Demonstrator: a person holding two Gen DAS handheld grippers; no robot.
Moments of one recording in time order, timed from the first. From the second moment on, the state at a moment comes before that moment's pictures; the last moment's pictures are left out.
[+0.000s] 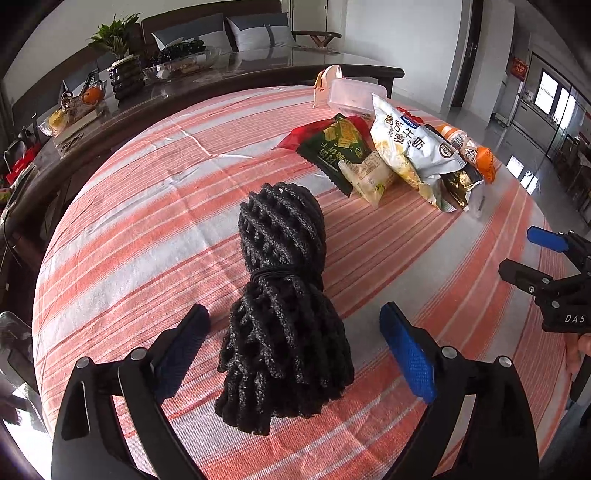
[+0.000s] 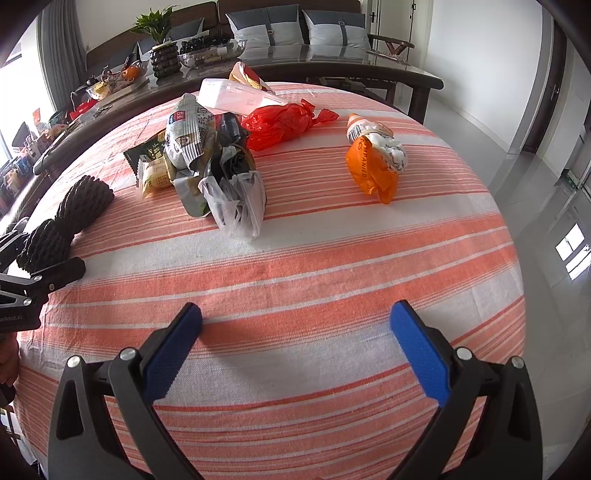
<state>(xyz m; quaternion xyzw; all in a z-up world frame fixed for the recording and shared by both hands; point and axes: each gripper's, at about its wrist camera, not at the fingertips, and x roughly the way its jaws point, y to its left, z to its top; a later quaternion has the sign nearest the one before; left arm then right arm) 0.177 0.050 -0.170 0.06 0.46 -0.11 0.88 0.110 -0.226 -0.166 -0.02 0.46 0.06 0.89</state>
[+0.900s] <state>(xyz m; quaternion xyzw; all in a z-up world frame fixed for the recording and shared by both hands) 0.178 0.051 -0.172 0.06 0.46 -0.11 0.88 0.263 -0.293 -0.148 0.15 0.53 0.09 0.83</state>
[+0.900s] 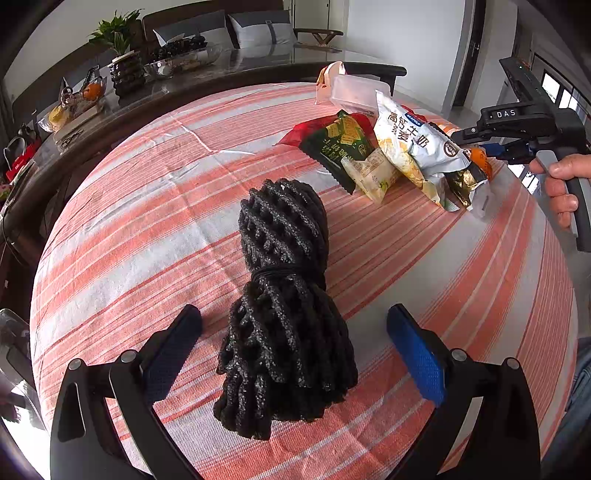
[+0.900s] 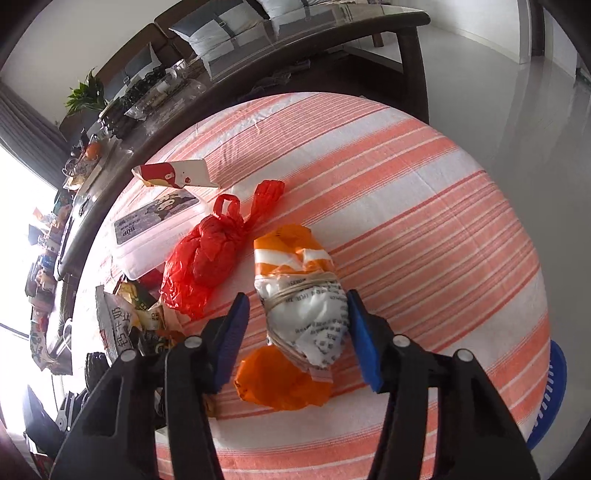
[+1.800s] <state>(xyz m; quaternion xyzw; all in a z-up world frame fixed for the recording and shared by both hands) 0.189 0.051 -0.155 0.04 0.47 -0.16 0.87 0.132 -0.231 -0.142 -0.05 0.54 0.15 0.83</state>
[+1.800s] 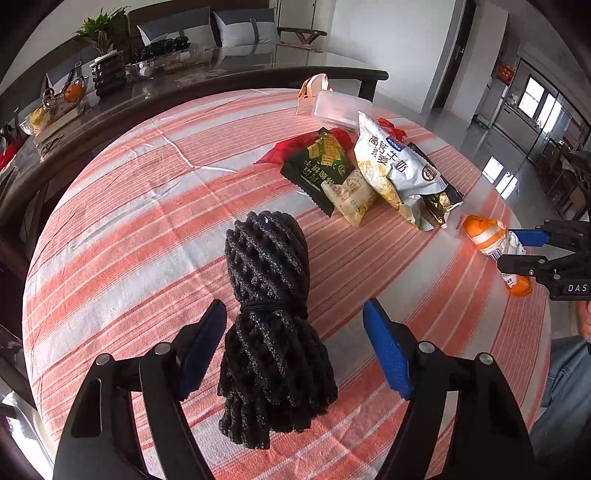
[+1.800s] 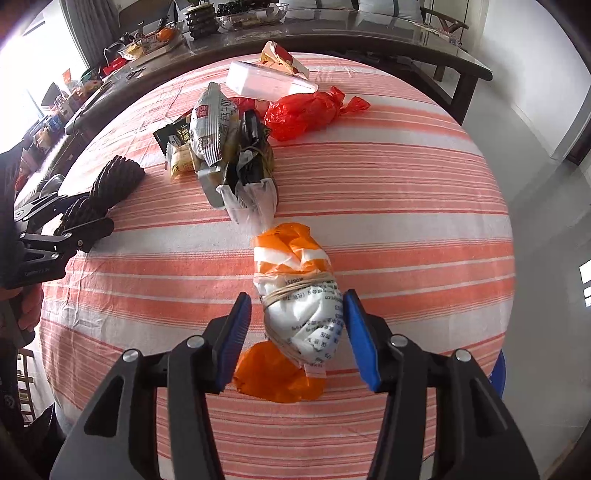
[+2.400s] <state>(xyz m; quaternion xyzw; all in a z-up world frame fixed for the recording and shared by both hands) 0.142 0.041 -0.124 -0.01 0.44 -0.21 0.87 0.105 -0.239 -0.114 0.00 0.50 0.17 0.85</state>
